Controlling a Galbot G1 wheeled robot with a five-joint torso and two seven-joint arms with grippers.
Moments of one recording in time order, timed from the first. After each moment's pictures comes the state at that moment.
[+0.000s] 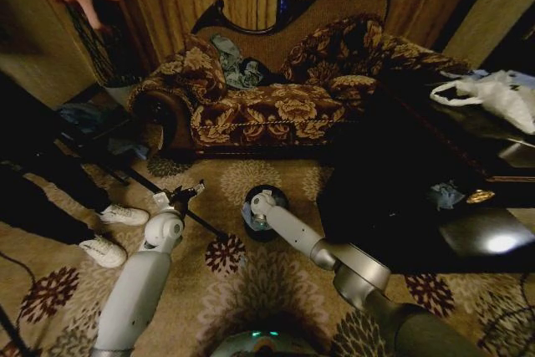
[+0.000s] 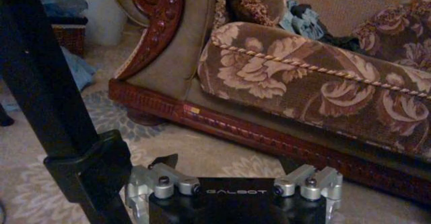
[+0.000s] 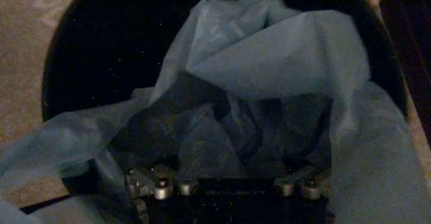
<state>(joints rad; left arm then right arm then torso) 0.97 -1.16 -0.51 -1.71 -0.75 0.38 -0.29 -0.22 1.61 -0.51 0.81 1.65 -0.56 1.05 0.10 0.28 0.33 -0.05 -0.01</state>
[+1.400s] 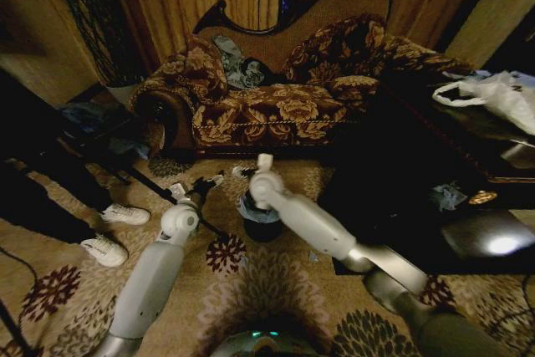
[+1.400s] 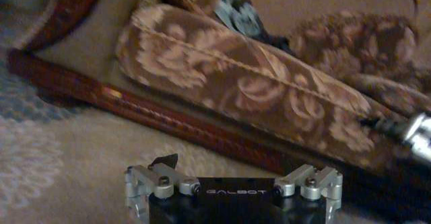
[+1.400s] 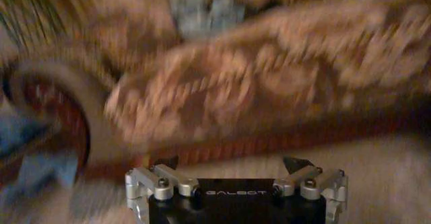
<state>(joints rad) 0.89 -1.17 -0.34 -1.81 -0.93 0.44 -0.35 -0.29 1.27 -0.35 1.56 1.14 -0.29 0.74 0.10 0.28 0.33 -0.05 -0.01</state>
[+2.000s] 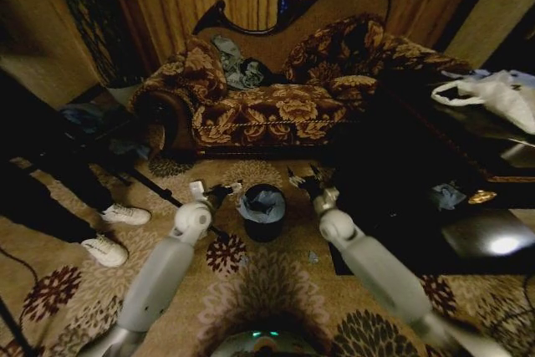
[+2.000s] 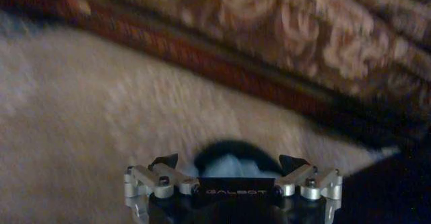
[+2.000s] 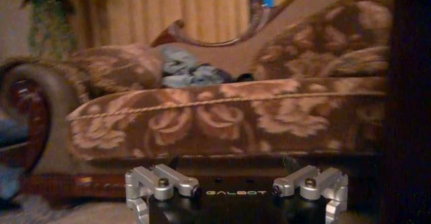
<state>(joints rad) 0.77 -1.23 -0.12 -1.75 -1.18 0.61 -0.63 -0.86 1.08 0.02 1.60 0.57 0.11 0.25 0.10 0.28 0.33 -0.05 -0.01</state>
